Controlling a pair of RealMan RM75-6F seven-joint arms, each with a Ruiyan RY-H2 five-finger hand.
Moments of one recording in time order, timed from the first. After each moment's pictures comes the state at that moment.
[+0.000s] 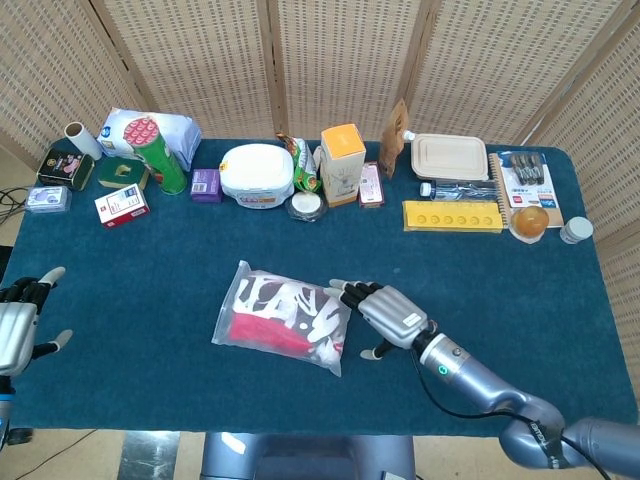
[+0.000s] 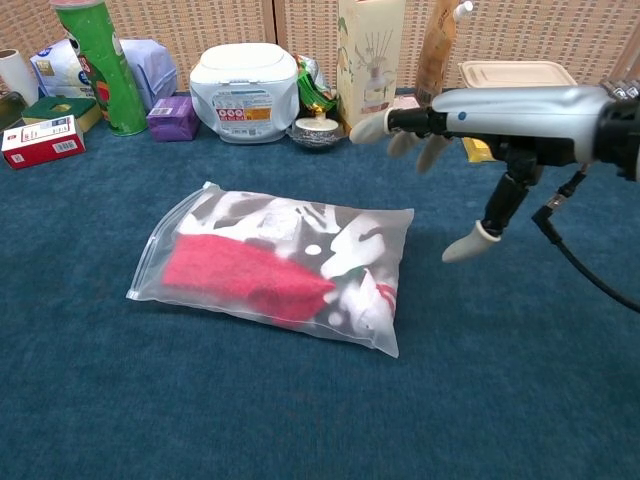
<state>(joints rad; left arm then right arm) -0.13 -1.10 -0.08 -1.70 1.42 1.45 0.26 0.73 -1.27 0.16 -1.78 -1.41 0.78 -0.04</state>
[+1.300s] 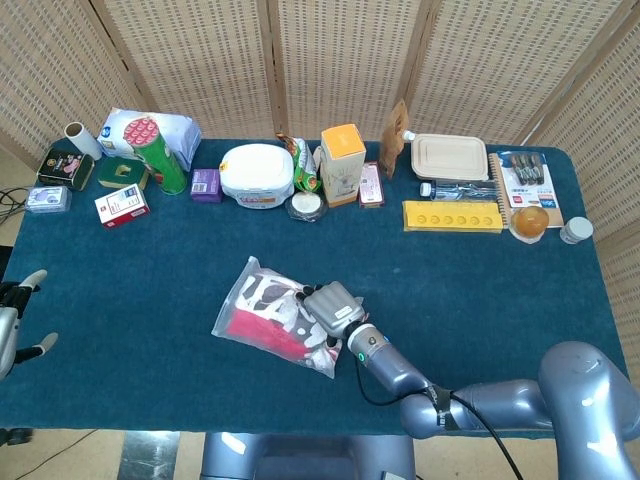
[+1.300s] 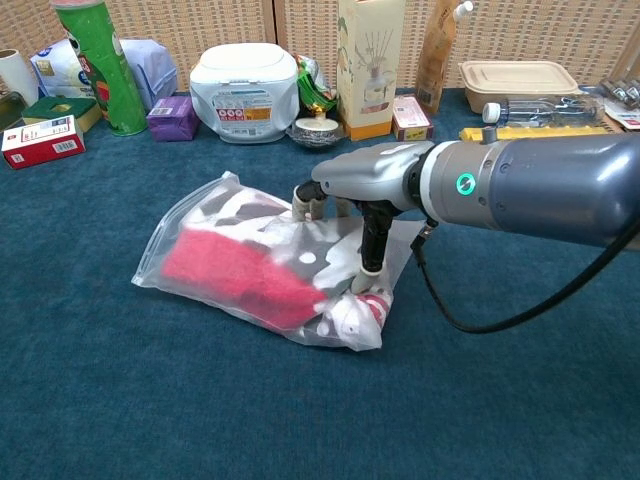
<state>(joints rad) -0.11 -1.10 -0.07 -1.65 1.41 1.47 0.18 1.12 -1.60 0.11 -1.67 -0.64 0.89 -0.70</state>
